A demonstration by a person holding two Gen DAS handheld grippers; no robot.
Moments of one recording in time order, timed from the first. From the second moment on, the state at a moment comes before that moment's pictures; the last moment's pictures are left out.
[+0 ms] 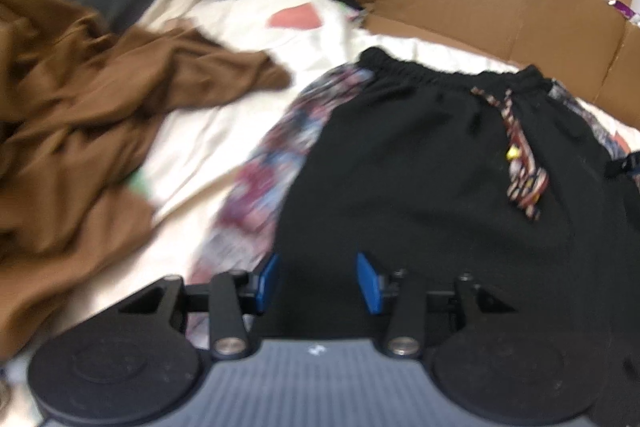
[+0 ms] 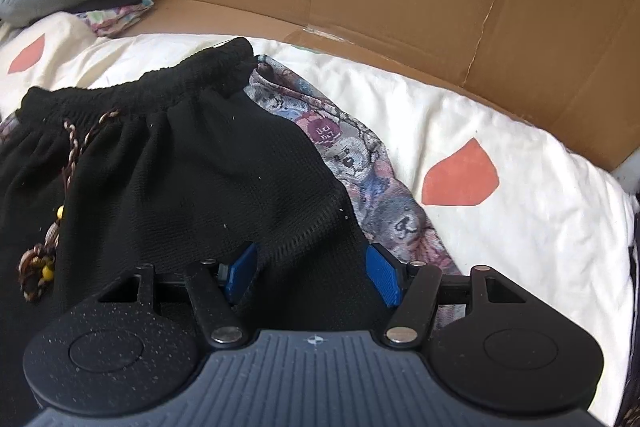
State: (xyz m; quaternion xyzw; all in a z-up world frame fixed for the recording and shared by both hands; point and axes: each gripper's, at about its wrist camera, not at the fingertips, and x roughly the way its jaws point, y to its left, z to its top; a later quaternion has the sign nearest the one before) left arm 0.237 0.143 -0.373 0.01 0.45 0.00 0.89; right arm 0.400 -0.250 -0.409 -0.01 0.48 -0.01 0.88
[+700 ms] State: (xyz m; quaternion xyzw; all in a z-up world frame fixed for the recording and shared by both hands) left arm 0.128 0.260 -0.330 -0.03 0.48 0.10 0.87; right arm 0.312 -0.292 -0.379 -0.05 0.44 0.04 0.90
